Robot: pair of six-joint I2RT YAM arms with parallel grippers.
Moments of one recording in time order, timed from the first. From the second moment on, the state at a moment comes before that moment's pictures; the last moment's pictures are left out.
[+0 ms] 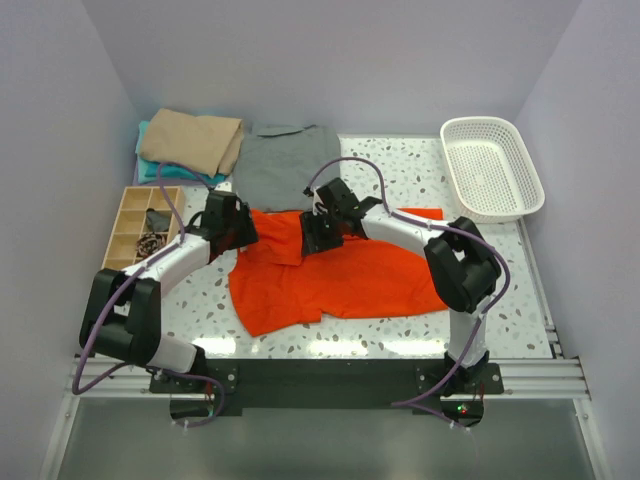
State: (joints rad) left arm -0.25 1.44 0.79 -0.18 -0.08 -0.49; right arm 0.70 1.96 1.38 -0.38 -0.30 0.40
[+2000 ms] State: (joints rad) left arm -0.29 1.19 0.75 0.03 0.00 -0.46; right arm 0.31 1.44 1.14 -0.51 -0.20 0.26
